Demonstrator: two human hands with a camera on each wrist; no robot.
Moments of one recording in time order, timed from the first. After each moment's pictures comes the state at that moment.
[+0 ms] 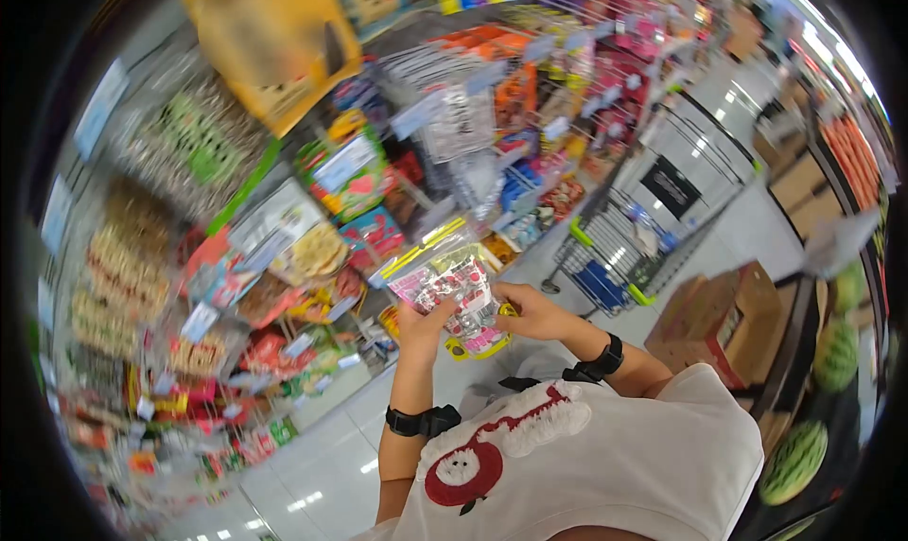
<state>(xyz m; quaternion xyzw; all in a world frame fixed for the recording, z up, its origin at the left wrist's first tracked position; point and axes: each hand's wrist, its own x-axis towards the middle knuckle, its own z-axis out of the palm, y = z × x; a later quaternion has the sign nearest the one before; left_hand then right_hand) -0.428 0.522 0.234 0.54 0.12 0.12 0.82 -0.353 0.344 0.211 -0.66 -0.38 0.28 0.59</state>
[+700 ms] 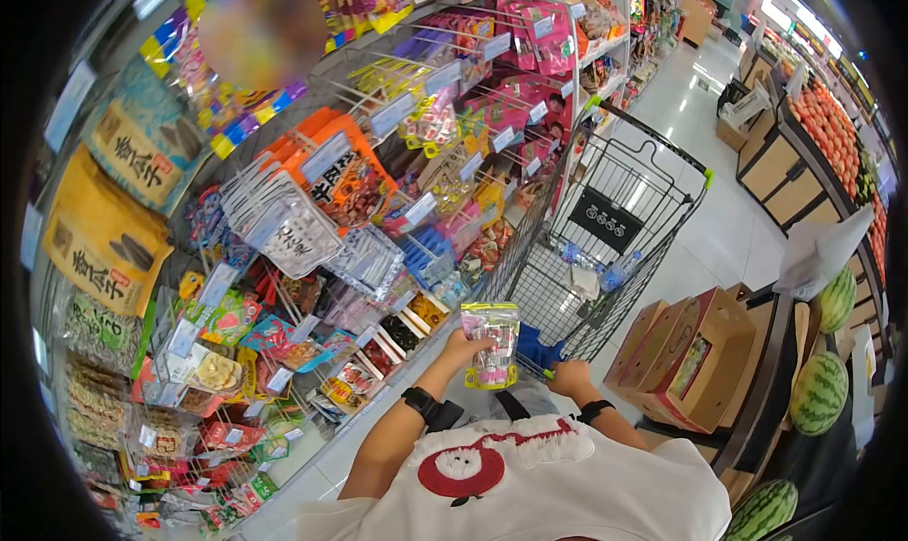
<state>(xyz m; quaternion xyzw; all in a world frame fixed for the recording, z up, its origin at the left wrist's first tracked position) -0.188 0.261 0.090 0.64 0.06 -0.20 0.74 -0.235 0.000 0.023 -0.96 -0.10 0.26 0.01</state>
